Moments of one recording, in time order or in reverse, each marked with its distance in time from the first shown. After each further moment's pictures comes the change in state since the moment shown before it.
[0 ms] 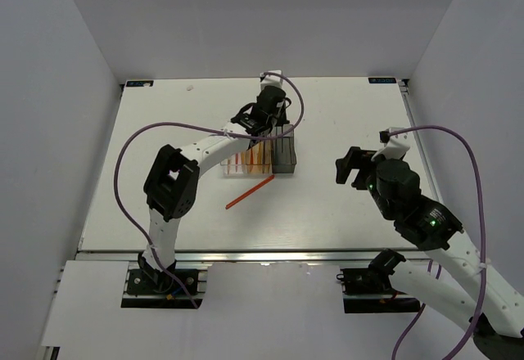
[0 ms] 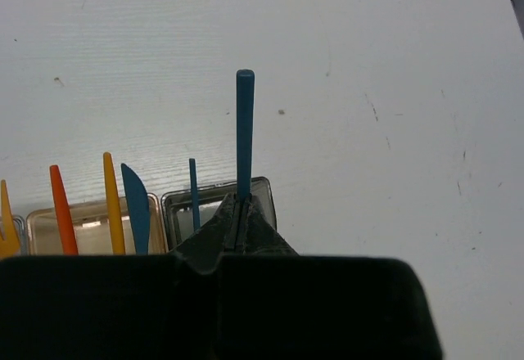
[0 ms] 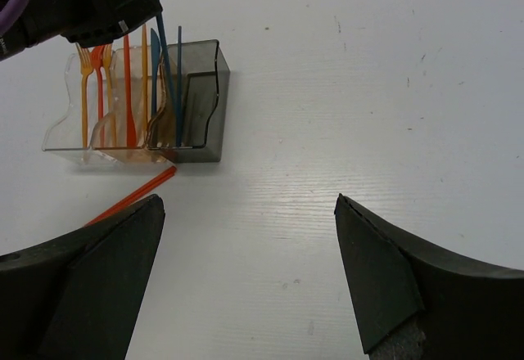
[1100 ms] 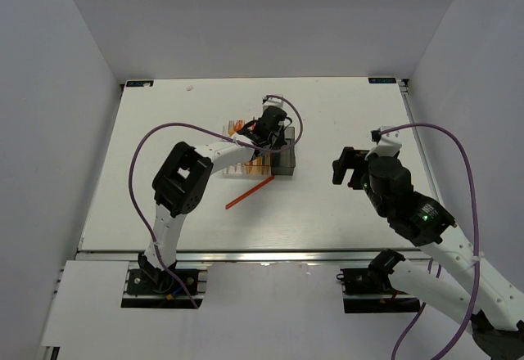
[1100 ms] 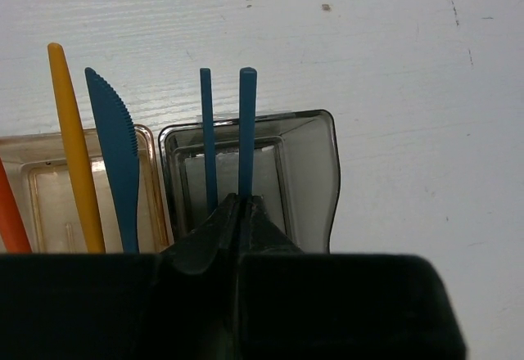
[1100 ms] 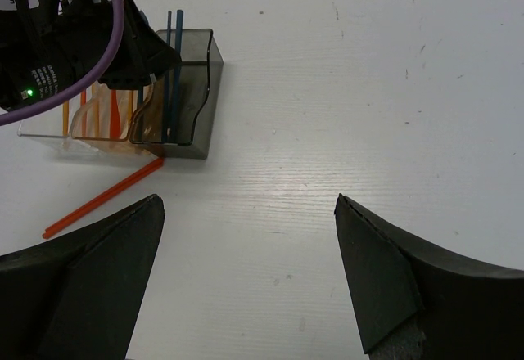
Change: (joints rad) left arm -0.006 0.082 -0.145 0.059 0.059 -0.032; right arm 0.000 0.038 -0.011 0.005 -0.005 -0.019
